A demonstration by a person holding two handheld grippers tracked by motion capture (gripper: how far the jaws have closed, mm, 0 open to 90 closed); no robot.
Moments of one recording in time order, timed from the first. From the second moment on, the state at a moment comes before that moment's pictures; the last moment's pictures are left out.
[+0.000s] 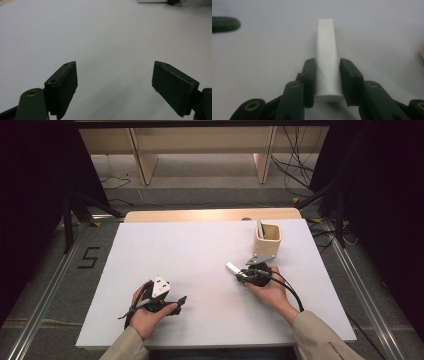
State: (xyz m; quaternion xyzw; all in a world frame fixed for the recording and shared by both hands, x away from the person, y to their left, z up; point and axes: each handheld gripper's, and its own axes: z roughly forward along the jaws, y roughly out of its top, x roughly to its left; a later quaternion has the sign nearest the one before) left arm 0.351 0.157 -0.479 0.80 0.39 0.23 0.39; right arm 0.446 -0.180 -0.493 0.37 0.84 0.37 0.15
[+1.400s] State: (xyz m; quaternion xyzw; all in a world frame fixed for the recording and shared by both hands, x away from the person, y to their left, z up) left arm 0.351 0.157 -0.479 0.81 0.38 0.22 0.39; right arm 0.434 -0.185 -0.474 0.32 0.86 0.40 0.10
